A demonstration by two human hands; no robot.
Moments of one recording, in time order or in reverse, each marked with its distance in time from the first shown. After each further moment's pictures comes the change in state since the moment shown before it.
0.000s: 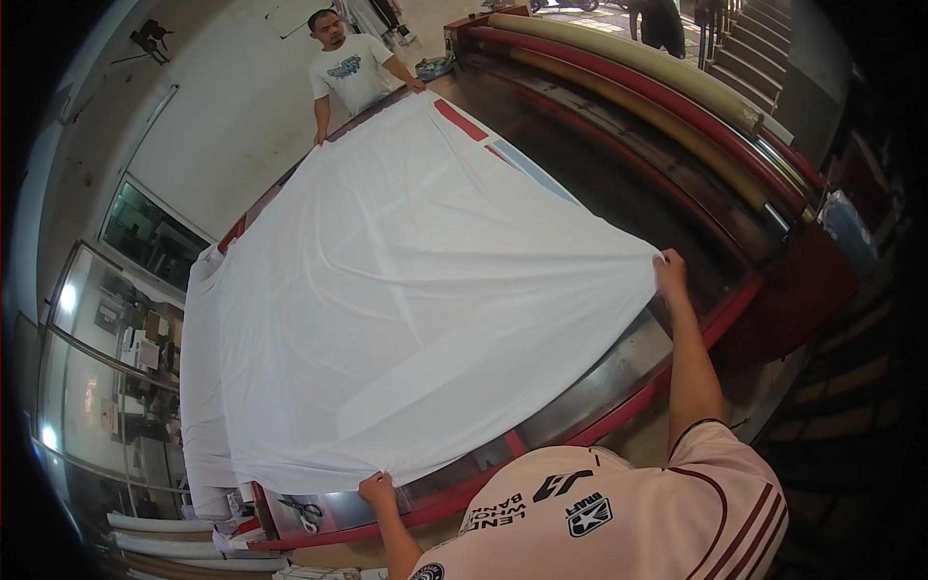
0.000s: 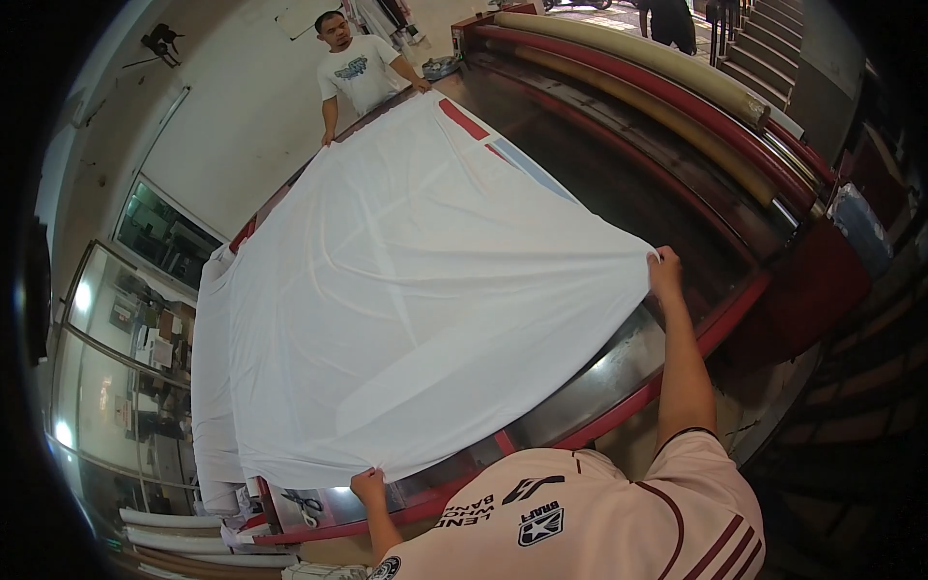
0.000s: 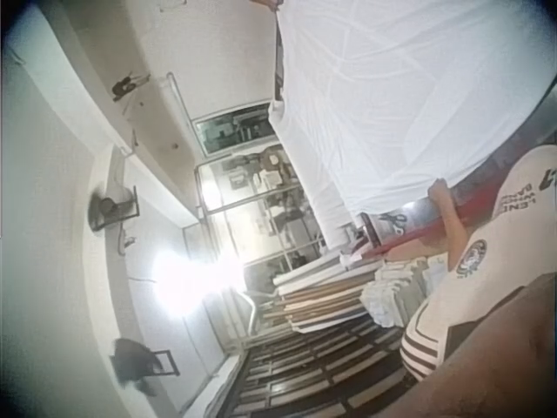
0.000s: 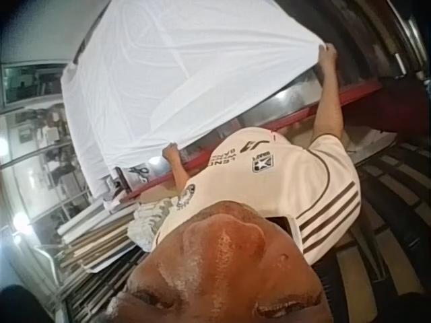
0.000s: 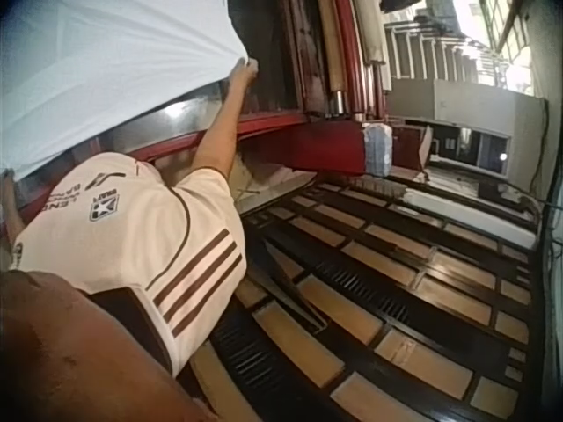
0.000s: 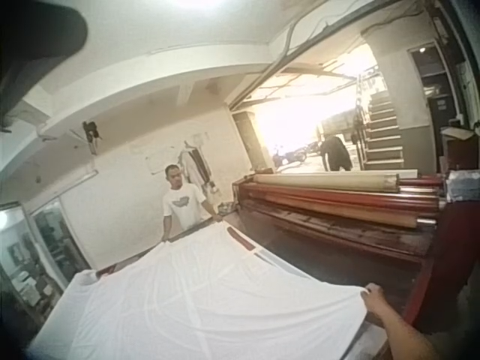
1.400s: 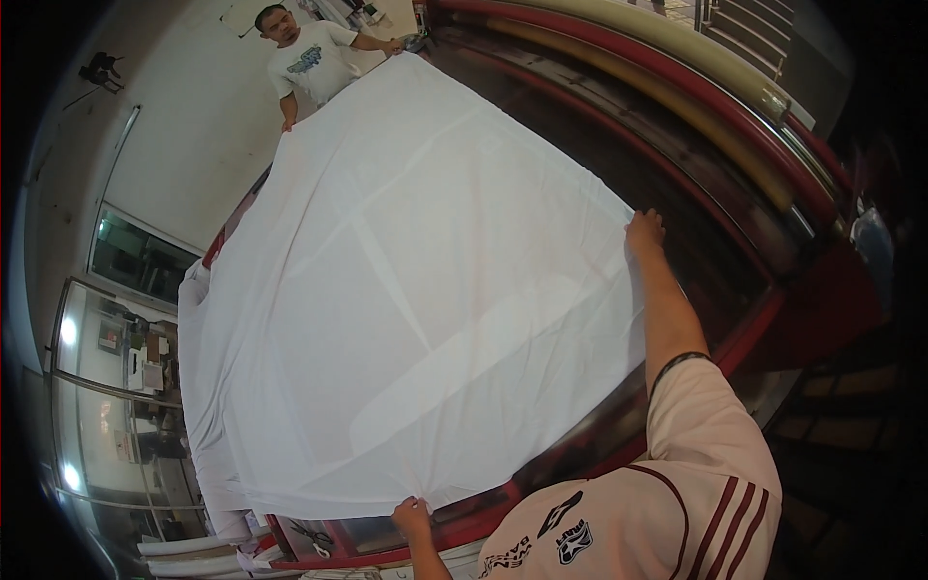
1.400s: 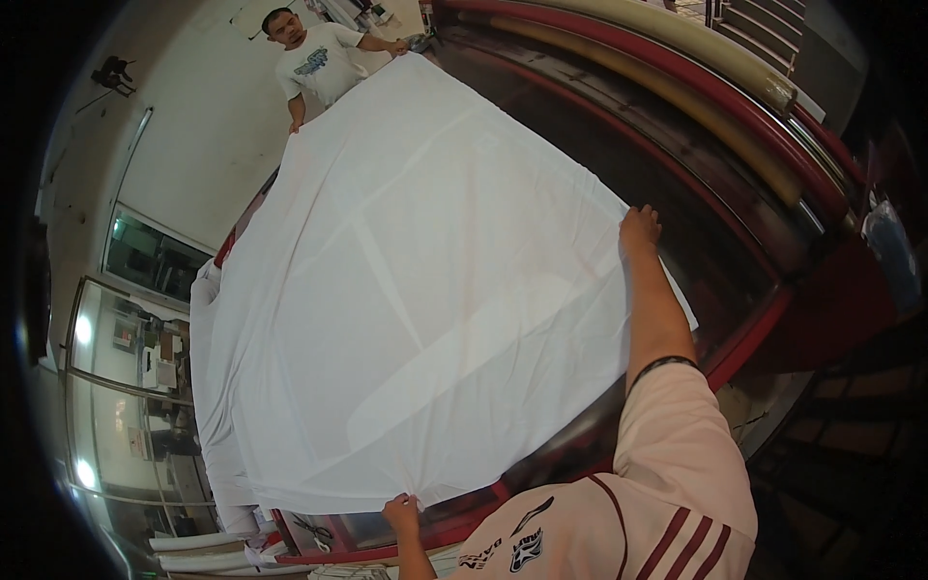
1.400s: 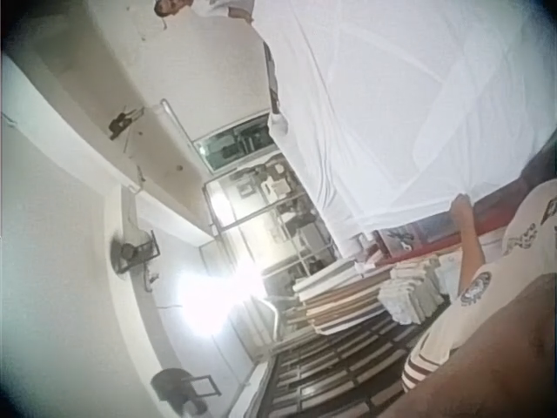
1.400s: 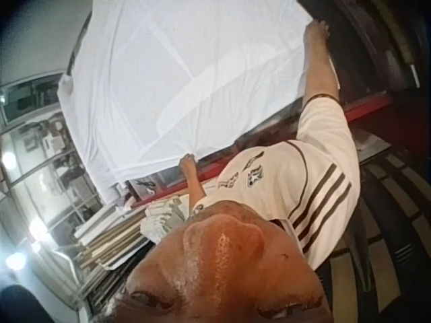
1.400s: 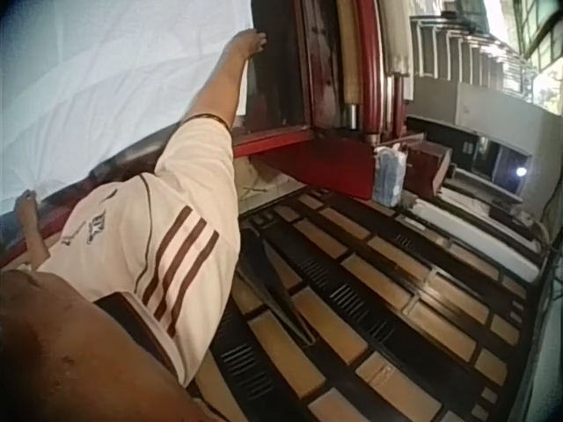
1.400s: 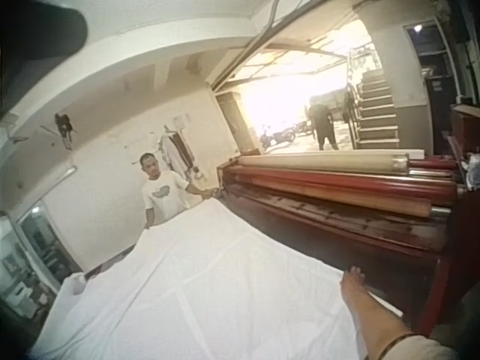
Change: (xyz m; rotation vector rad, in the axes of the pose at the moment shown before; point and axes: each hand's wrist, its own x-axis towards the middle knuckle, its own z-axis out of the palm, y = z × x) left_hand -0.028 0.090 0.055 0.335 -0.255 0.052; right_hand 0.166 0.002 0.136 -0.790 -0.175 0.004
